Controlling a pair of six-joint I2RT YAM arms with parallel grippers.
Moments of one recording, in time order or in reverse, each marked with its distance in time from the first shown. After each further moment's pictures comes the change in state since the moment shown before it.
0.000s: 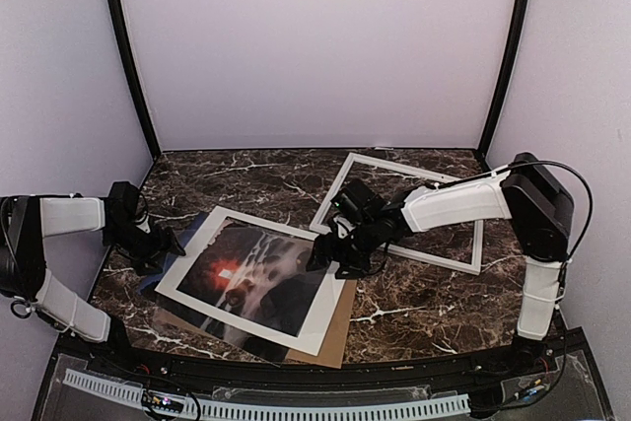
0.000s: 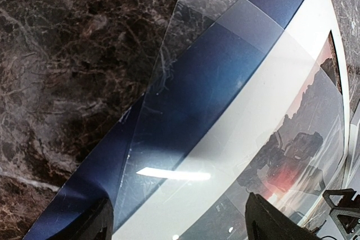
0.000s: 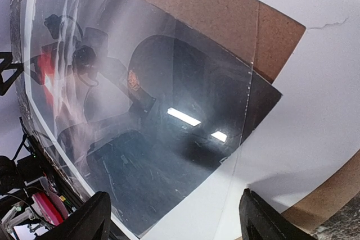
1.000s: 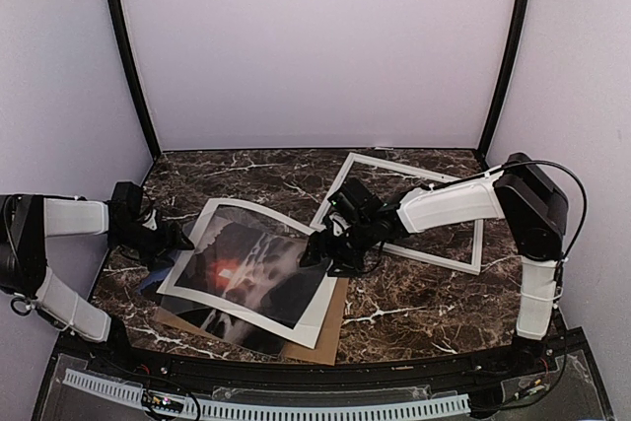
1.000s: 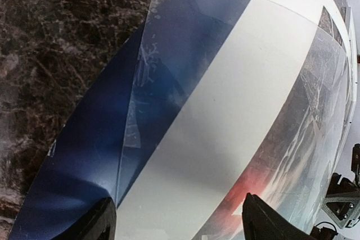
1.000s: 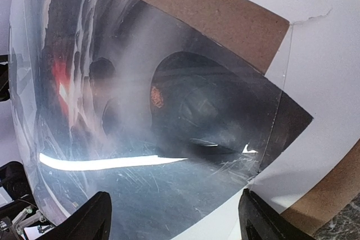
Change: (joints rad) left arm -0.027 0.018 -0.031 0.148 0.102 -0.004; right arm 0.008 0.035 0.015 0.075 -0.033 0.046
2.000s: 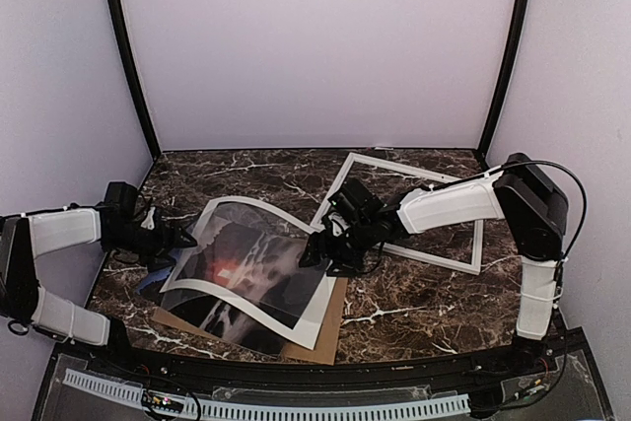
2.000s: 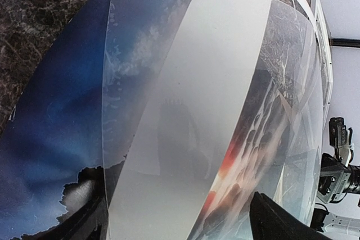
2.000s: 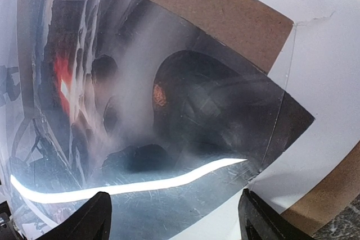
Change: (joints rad) left arm -0.007 -0.141 -0.045 -0.024 0.110 0.016; right arm 0.000 0.000 -0.006 0.016 0.001 -0.021
